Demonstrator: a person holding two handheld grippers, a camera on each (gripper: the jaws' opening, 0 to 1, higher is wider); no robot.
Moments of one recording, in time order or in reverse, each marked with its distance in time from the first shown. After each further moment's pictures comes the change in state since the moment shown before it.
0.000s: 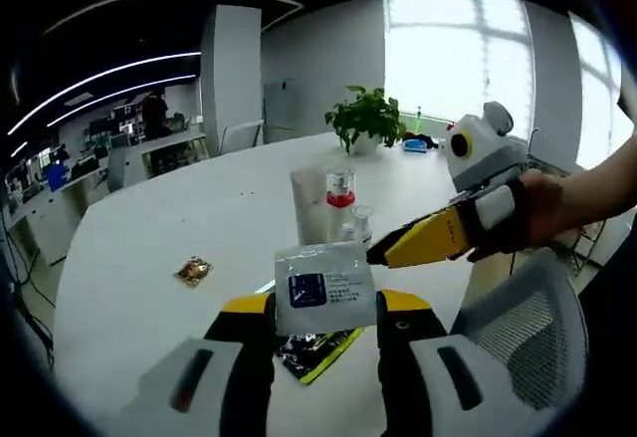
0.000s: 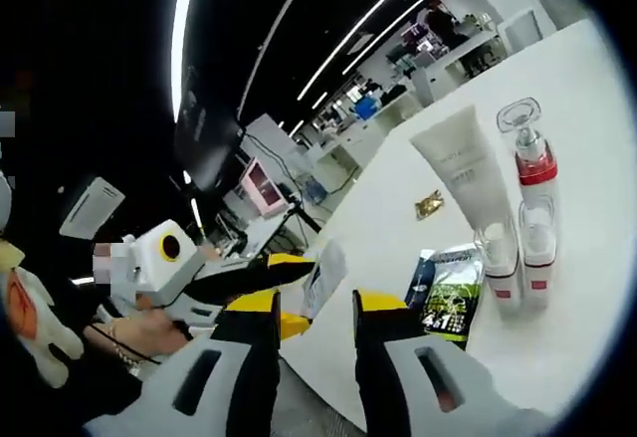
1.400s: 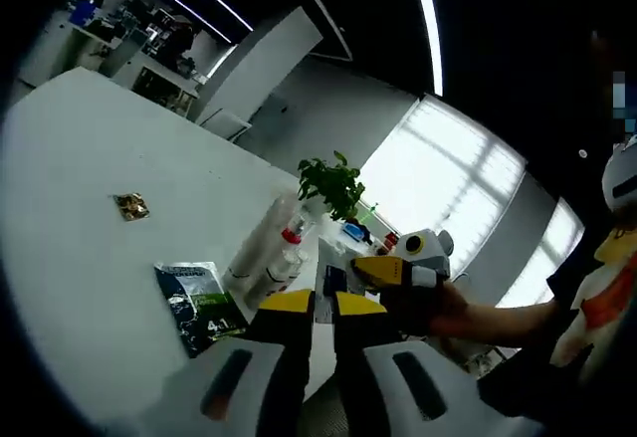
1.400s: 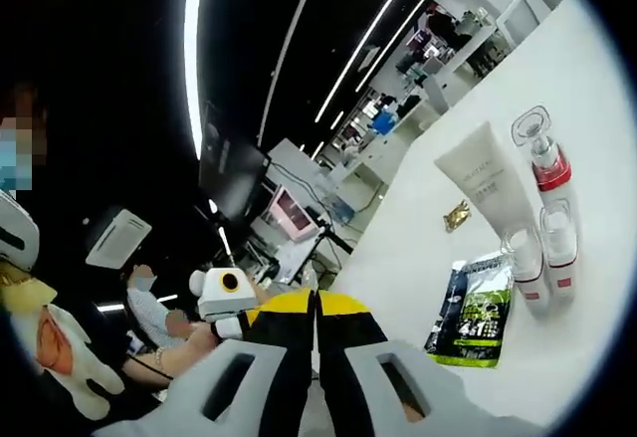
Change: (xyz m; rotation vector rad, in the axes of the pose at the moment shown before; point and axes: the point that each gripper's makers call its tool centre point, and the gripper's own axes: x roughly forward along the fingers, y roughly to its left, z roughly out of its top) left arm -0.040 0.008 0.007 -0.623 -0.202 -0.330; right arm 0.001 0.030 0.019 0.097 -0.099 0.110
